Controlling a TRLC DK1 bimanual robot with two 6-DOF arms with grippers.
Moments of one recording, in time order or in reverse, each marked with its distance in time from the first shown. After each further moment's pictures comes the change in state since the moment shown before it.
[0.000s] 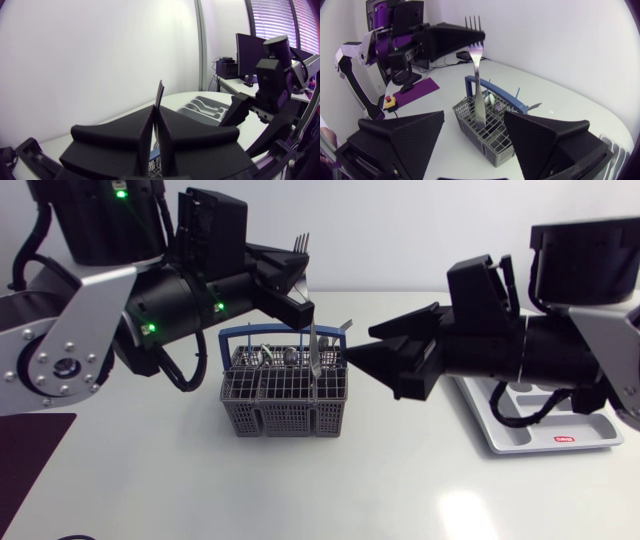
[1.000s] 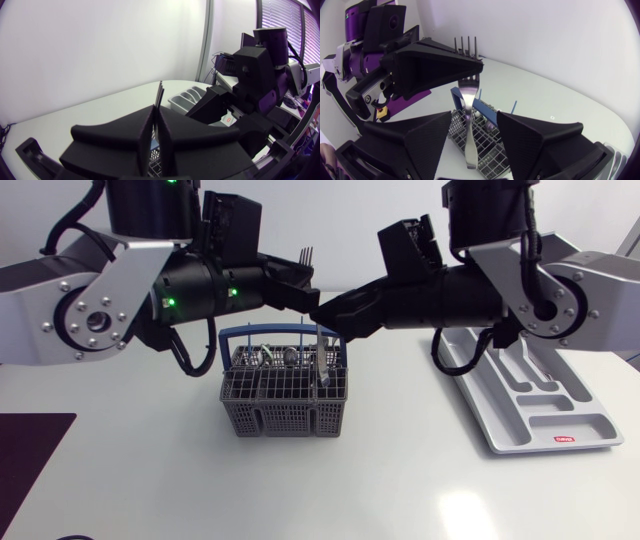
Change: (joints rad) left arm 0.042 0.098 0.119 -0.157 0.058 -0.123; right arm 0.042 0.308 0.260 0.001 0.069 0.041
